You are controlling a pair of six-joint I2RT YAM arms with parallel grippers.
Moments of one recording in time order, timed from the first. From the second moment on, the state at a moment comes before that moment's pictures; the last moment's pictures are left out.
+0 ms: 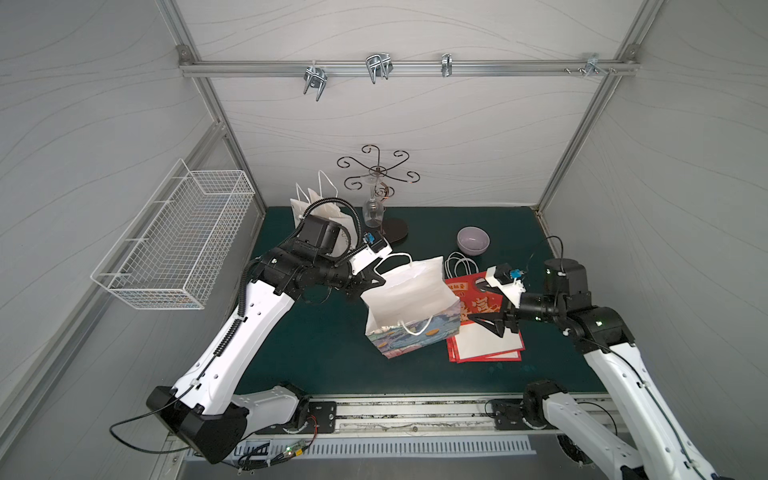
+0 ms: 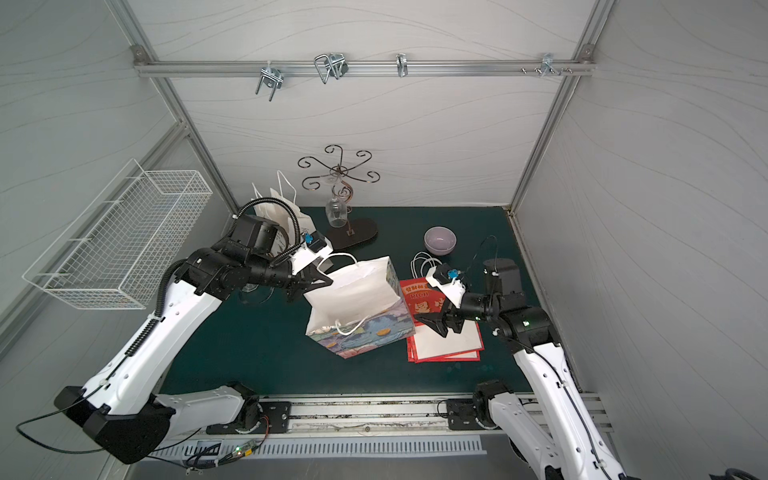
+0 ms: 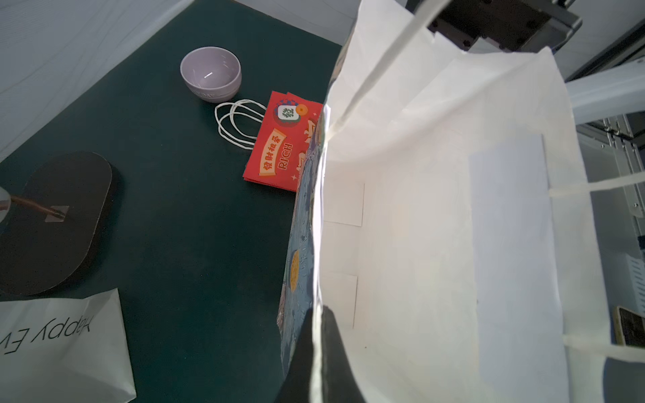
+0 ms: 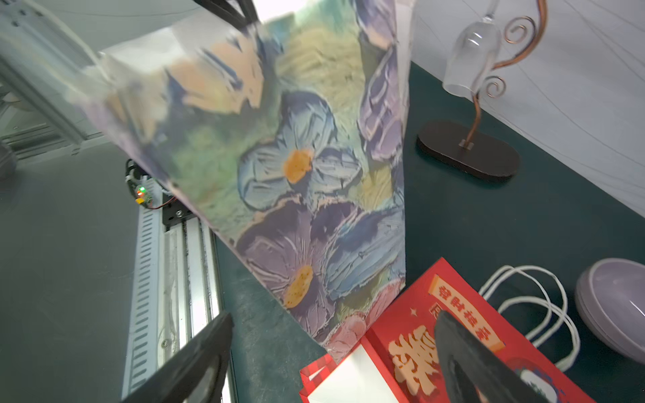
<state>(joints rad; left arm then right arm) -0.44 1.23 1.43 -1.10 0.65 0.48 0.30 0.80 0.94 -0.83 -0.87 -0.55</state>
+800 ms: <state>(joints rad) -0.43 1.22 1.42 -1.02 0.60 0.52 0.45 0.91 0.79 -0.62 -0.97 -0.60</state>
